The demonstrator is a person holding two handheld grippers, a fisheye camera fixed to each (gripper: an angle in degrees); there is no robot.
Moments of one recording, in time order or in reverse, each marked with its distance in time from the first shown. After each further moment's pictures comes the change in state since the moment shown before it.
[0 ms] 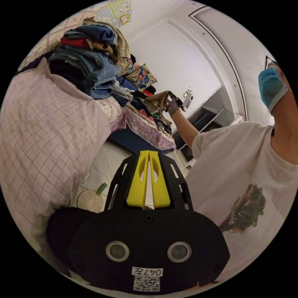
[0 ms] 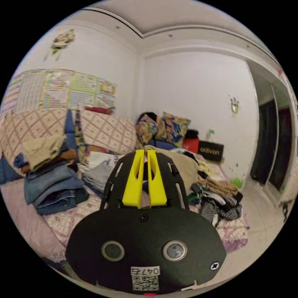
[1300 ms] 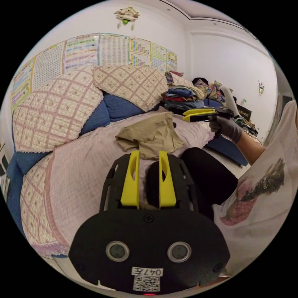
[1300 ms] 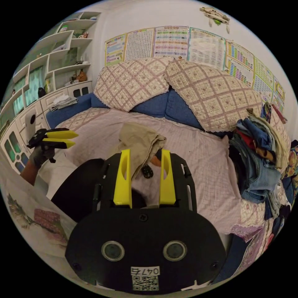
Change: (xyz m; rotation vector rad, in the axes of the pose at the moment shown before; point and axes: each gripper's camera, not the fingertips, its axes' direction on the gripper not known) left arm 0.024 0.656 -0.226 0.145 -1.090 0.080; right arm -0.765 0.273 -0.464 -0.370 -1.220 -0.515
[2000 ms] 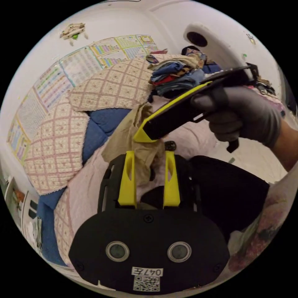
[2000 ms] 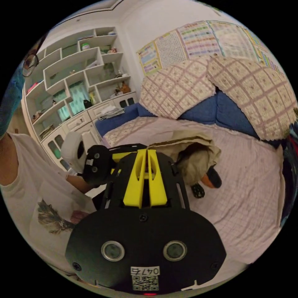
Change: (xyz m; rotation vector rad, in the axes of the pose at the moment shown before) left arm 0.100 0.072 0.139 -0.047 -0.393 0.217; right arm -0.068 0.011 0.096 0.080 -0.480 -0.095
